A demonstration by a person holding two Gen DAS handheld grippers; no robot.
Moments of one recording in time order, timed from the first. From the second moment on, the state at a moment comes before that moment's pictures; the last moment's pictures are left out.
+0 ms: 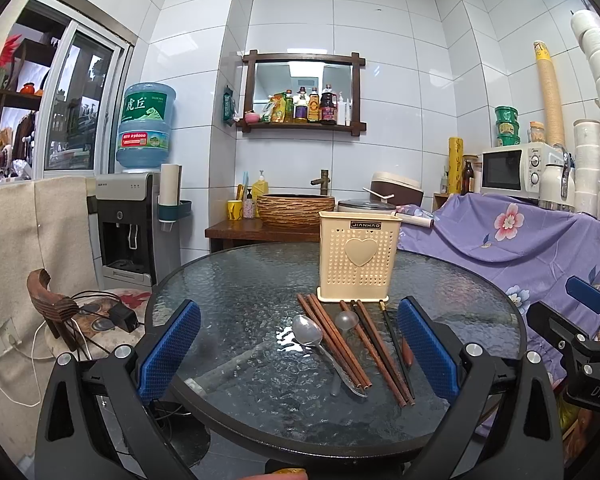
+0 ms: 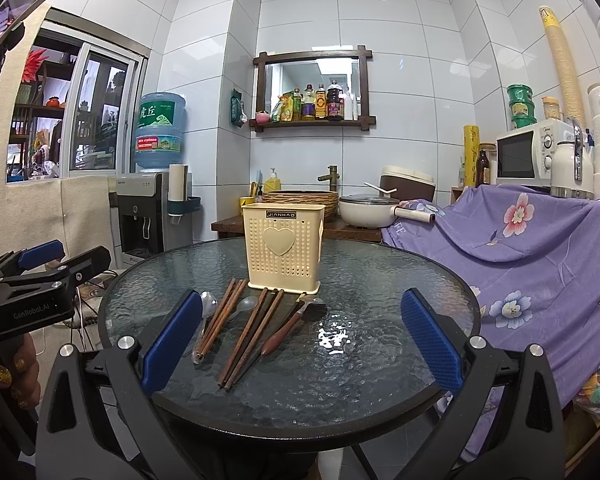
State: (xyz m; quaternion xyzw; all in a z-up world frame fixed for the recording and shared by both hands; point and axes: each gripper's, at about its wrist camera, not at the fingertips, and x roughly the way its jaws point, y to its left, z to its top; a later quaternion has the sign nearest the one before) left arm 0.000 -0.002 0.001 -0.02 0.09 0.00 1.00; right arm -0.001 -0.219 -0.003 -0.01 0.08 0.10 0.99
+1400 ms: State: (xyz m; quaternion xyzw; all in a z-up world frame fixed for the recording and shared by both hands) left arm -0.002 -0.003 0.005 -0.01 0.09 0.00 1.00; right arm -0.001 -0.217 -0.004 -0.01 0.08 0.10 0.99
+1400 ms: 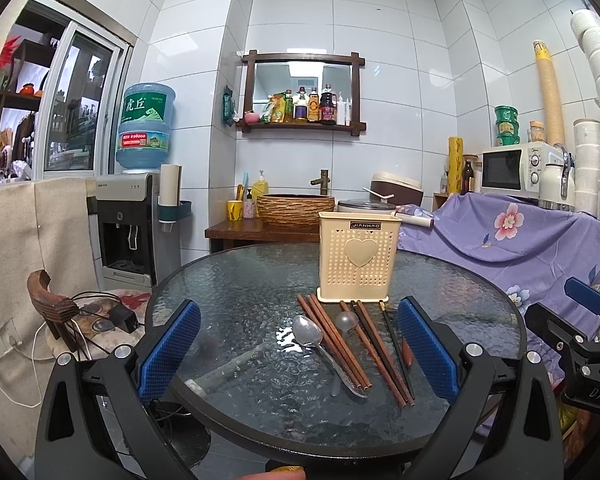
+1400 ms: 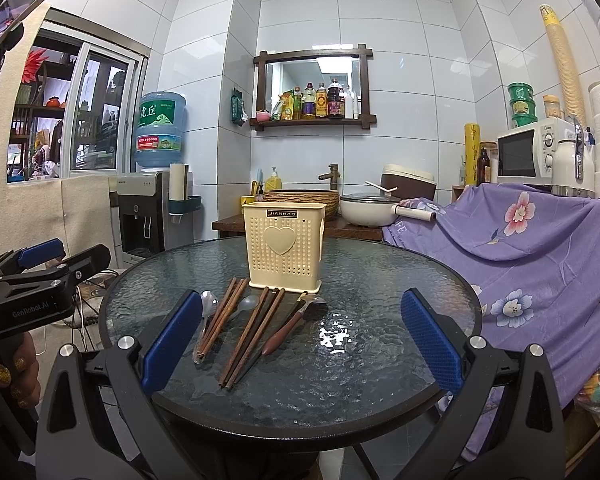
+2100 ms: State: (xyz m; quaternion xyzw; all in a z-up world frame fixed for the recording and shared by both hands) left arm 0.119 0.056 -0.030 -0.08 0.31 0.02 0.95; right arm 0.150 -0.237 -0.046 0.02 0.33 0.09 0.94
